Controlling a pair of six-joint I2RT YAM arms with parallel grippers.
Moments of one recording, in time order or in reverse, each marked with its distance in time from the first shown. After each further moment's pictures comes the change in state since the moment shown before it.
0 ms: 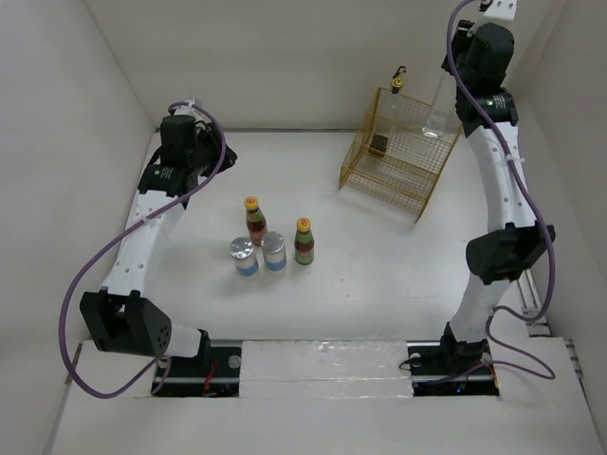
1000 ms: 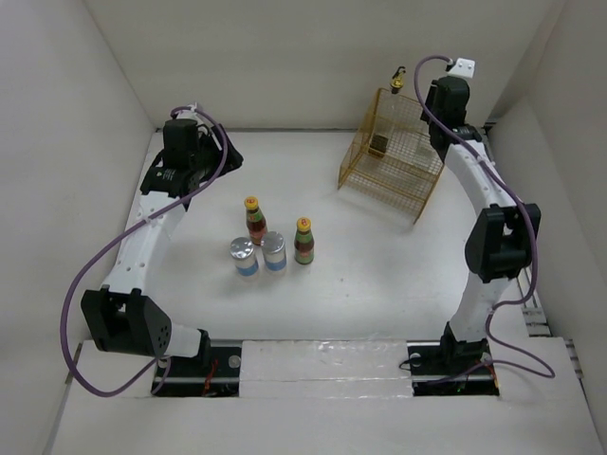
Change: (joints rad) left arm 0.000 0.000 -0.037 0.005 -0.011 0.005; right arm 0.000 0.039 -0.446 0.189 0.072 0.071
